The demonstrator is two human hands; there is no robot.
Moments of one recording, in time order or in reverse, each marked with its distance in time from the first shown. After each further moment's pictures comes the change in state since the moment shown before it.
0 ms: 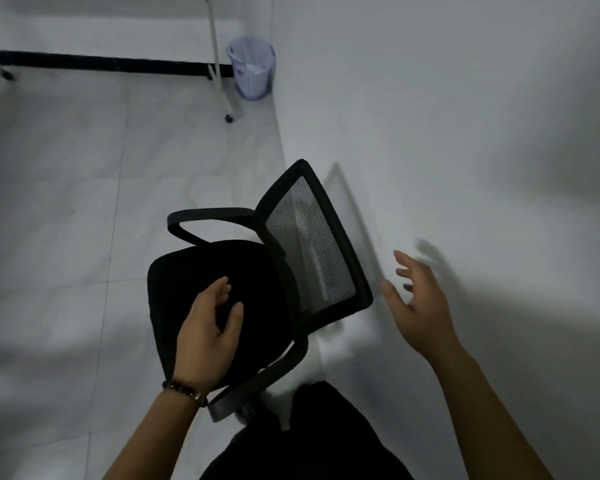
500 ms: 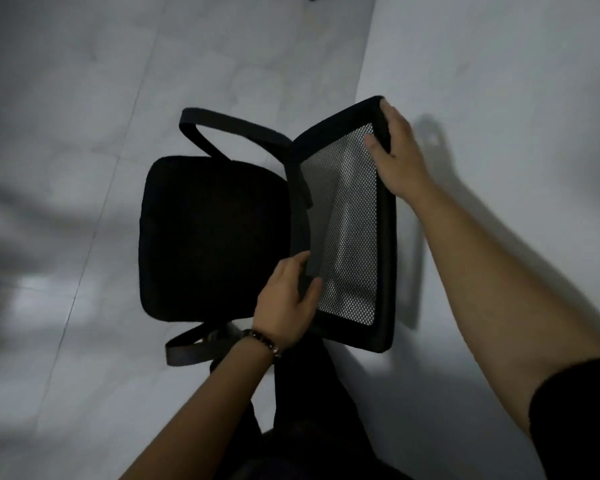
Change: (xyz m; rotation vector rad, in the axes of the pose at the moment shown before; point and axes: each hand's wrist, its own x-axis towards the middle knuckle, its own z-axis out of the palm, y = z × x) left_hand 0.084 -0.014 0.180 -0.106 -0.063 -0.296; right_hand 0.311 0.022 0.164 -0.112 -0.463 -0.225
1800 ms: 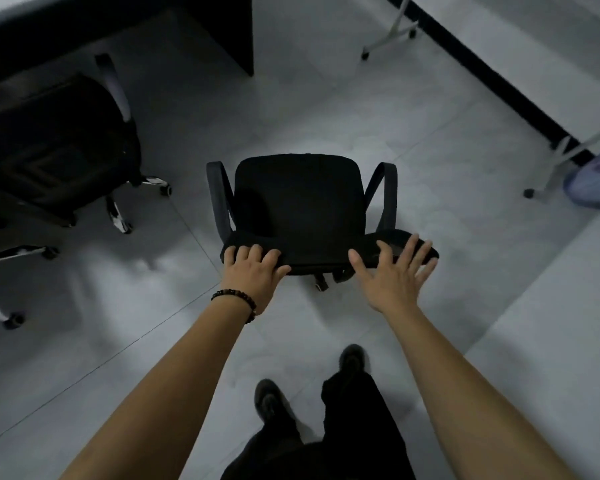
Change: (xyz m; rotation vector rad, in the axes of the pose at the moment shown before) left_hand -0.108 -0.218 -0.387 0.722 0.357 -0.488; right_hand -0.095 -0.337 0.317 -0.665 -0.295 -0.281
